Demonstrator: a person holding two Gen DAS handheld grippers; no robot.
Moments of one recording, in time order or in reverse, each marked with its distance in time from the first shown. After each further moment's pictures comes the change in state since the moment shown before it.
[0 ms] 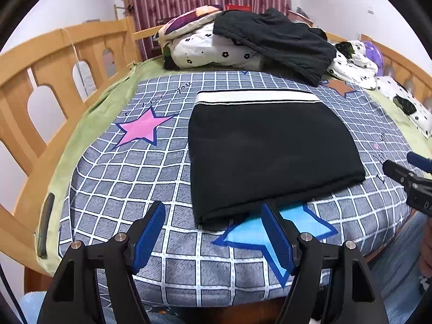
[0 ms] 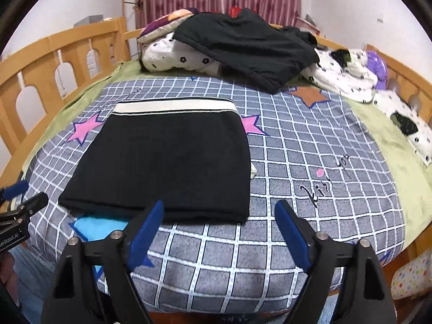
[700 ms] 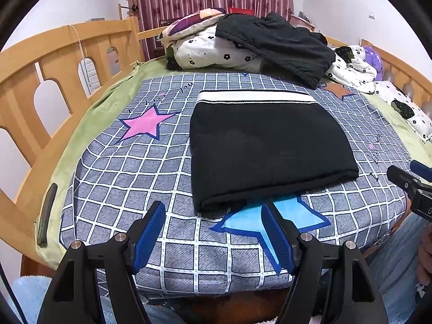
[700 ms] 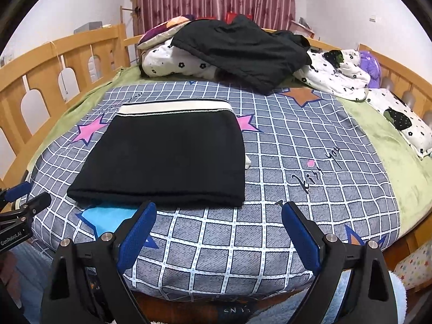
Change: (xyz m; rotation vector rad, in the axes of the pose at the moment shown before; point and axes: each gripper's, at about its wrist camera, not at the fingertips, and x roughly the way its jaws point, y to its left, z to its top) left arm -0.014 0.002 -0.015 -0.033 -0.007 -0.003; right arm -0.025 -0.007 -0.020 0.041 -0.021 0.004
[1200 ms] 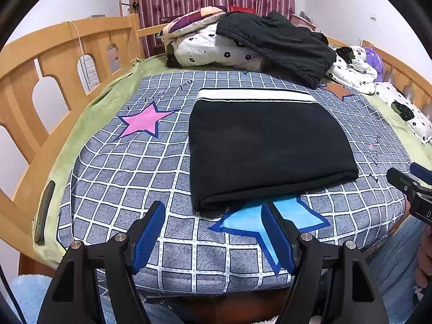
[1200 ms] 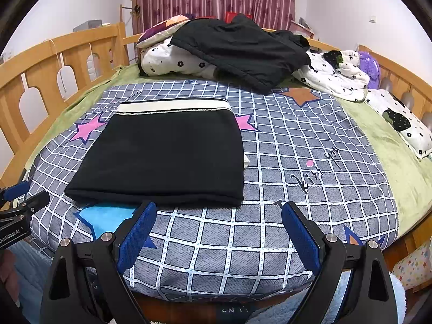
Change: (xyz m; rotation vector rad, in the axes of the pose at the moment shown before) left arm 0.003 0.001 0.001 -0.011 0.009 -0.007; right arm 0.001 0.000 -0.001 -0.007 0.003 -0.007
